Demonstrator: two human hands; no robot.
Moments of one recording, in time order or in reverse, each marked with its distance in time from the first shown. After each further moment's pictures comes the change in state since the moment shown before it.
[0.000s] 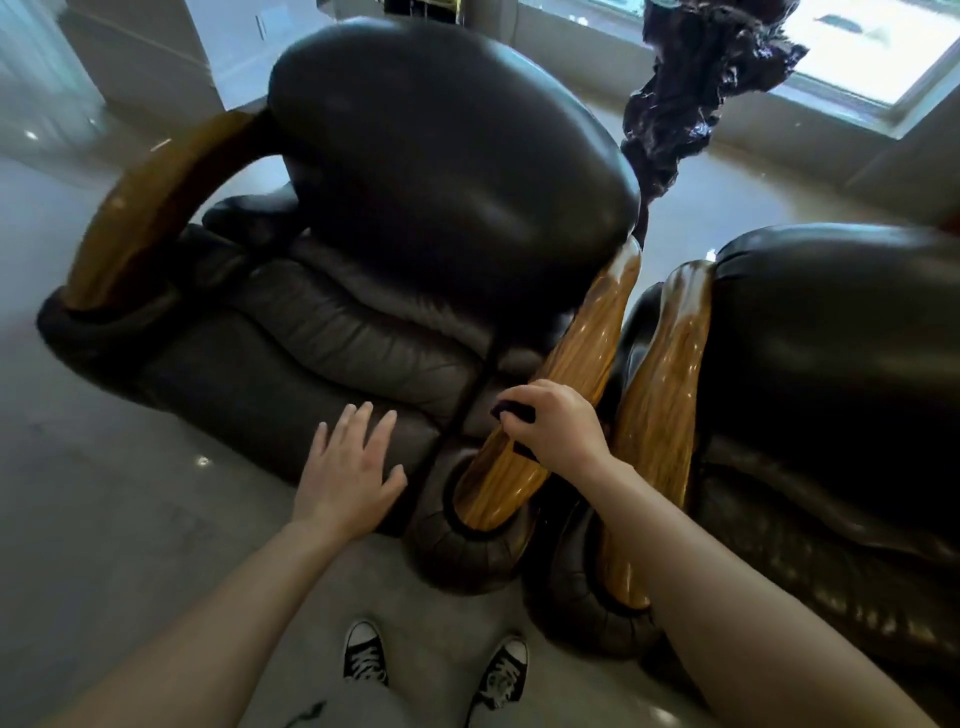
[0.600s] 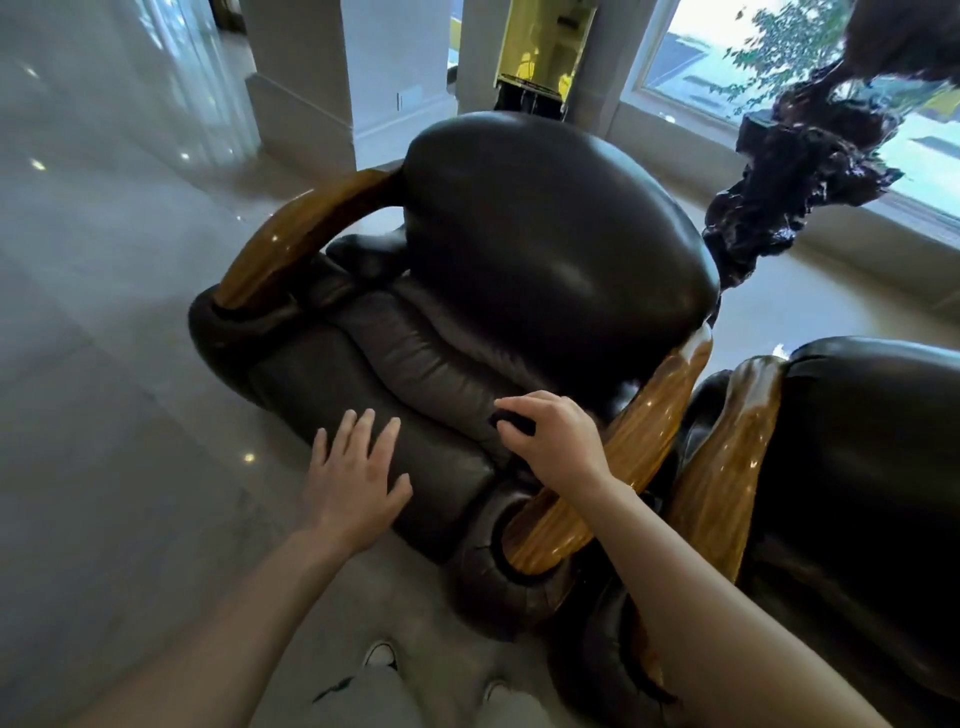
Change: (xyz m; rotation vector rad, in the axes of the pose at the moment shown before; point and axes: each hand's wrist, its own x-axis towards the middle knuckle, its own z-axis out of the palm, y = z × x) left_hand -0.061 -0.054 -0.070 0.012 0.113 -0.226; right_hand 0.013 -0.118 -0.001 0.001 0.016 -0.188
